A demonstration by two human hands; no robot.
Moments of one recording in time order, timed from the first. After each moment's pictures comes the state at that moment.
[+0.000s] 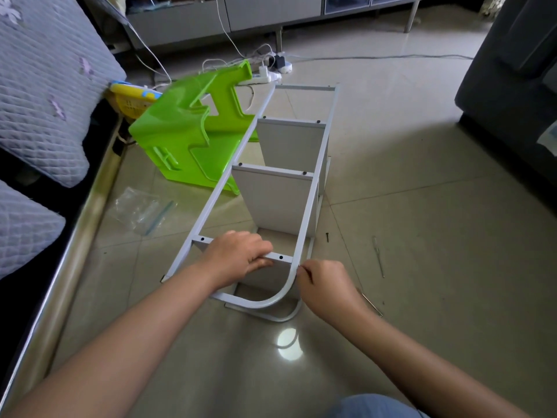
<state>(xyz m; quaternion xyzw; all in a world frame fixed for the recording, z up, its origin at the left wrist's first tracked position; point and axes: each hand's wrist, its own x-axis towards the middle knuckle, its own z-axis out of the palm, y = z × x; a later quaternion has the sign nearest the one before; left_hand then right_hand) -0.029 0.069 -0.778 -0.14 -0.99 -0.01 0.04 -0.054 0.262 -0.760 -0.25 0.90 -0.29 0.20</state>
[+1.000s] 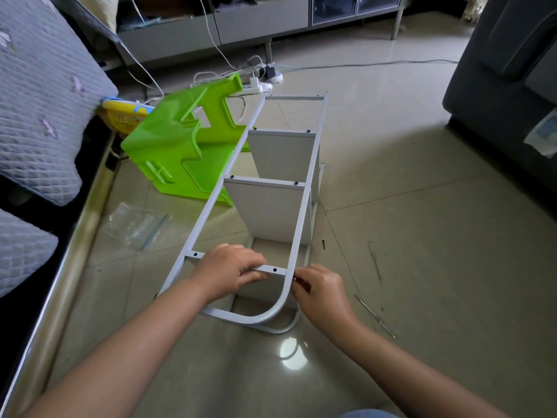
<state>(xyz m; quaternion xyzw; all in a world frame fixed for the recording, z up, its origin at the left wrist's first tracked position) -0.031 0.062 -0.781 -0.10 -0.99 -0.12 0.02 -0.061 0.257 -0.800 -0.27 0.86 -0.43 0.04</state>
